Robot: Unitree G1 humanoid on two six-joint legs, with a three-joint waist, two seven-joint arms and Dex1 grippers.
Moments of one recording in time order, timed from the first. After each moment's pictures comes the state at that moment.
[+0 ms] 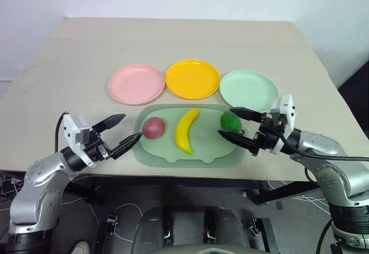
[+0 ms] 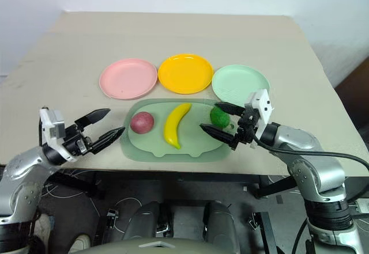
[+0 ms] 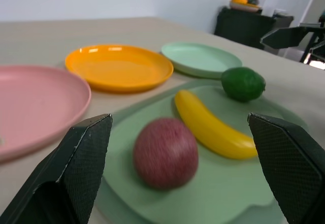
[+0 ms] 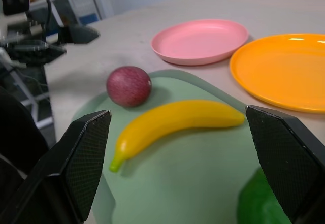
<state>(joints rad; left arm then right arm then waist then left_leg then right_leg) 0.08 0.58 0.30 -0.33 -0.69 0.27 -0.88 -0.21 -0.62 -0.12 -0.38 0.71 0.61 0.82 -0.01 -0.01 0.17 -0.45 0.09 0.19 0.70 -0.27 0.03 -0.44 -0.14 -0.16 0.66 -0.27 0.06</state>
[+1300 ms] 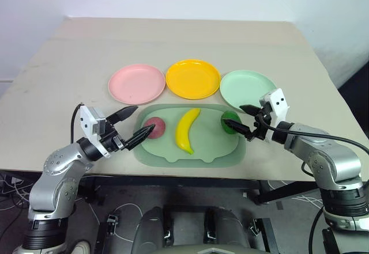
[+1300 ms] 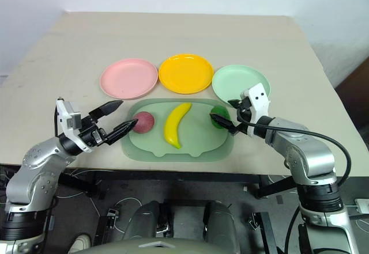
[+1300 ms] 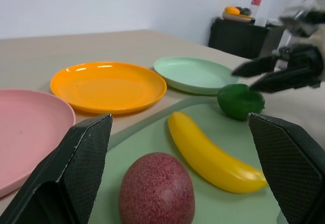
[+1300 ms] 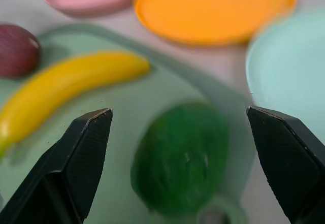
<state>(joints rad) -0.09 0.53 0.21 -0.28 -0.64 0.27 -0.85 -0.34 -0.60 -0.08 -0.27 0.57 0.90 0.53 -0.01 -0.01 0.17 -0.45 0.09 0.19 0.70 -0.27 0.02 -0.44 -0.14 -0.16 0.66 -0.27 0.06</state>
